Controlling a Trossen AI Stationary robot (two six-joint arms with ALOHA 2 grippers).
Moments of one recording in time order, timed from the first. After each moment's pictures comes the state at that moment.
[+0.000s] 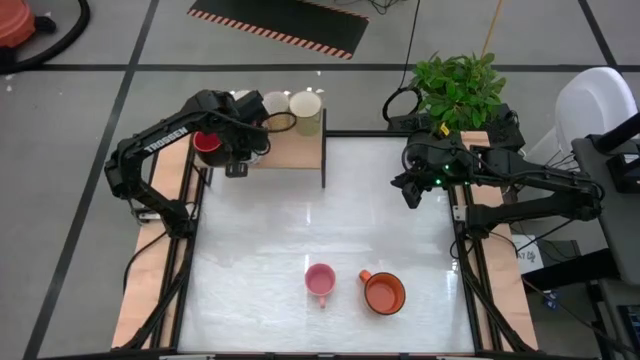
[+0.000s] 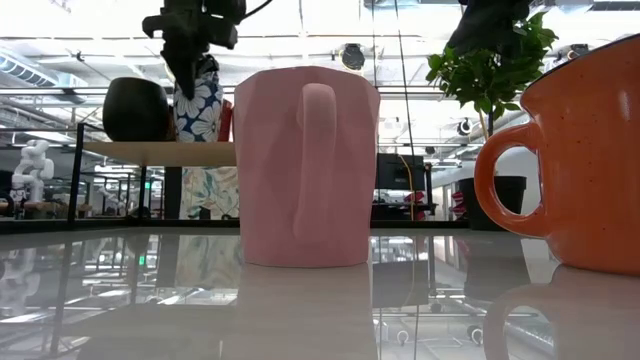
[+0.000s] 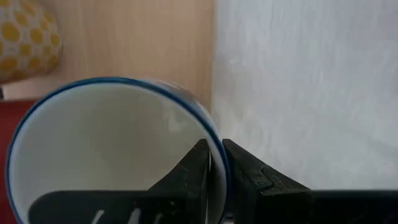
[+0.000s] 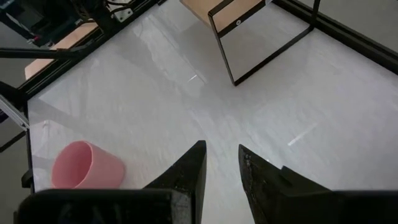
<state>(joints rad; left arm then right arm) 0.57 1.52 1.62 -1.49 0.01 0.58 -0.18 0.94 1.06 -0.83 0.05 0.51</state>
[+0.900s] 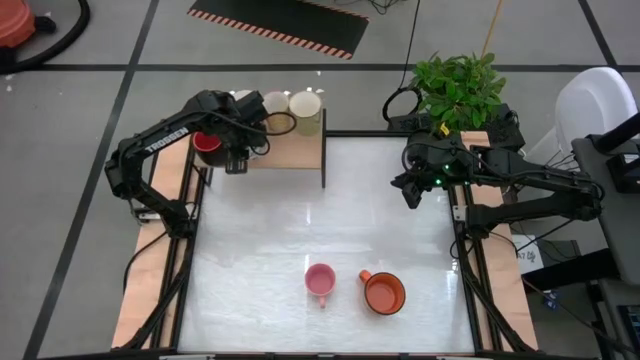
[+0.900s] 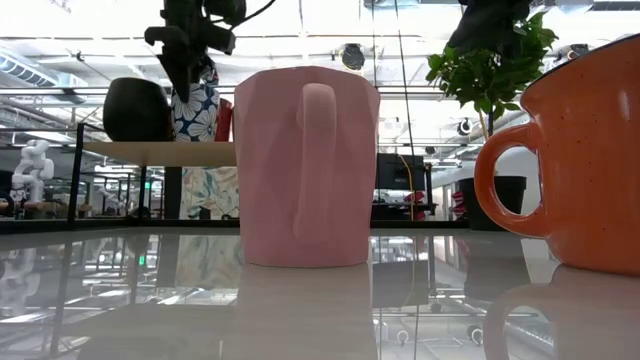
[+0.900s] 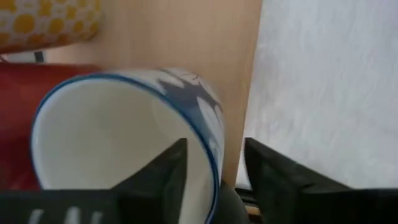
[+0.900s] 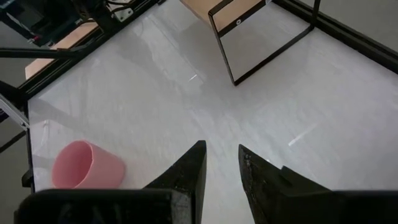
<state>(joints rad) 0.57 1.51 1.62 -1.49 -0.13 0.53 -0.18 0.94 1.06 -0.83 0.05 0.51</state>
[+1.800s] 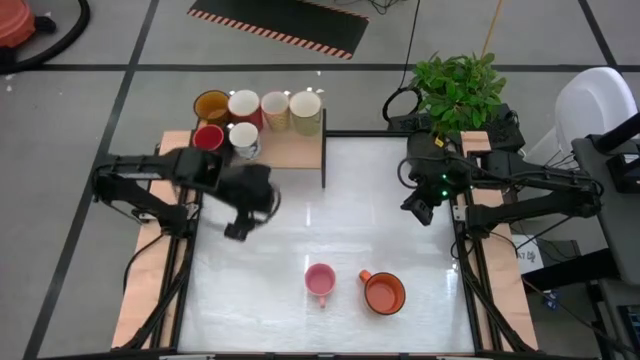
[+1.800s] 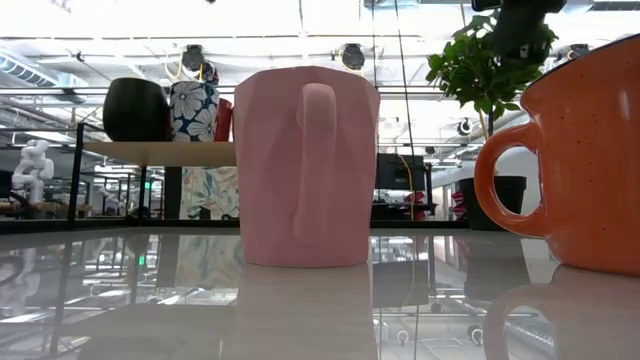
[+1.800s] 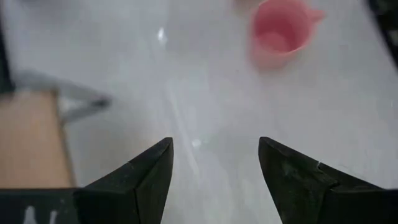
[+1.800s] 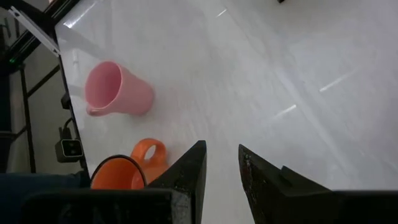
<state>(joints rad) -0.09 1.41 1.64 -1.30 0.02 0.24 -0.11 0.94 1.06 -1.01 -0.16 0.54</state>
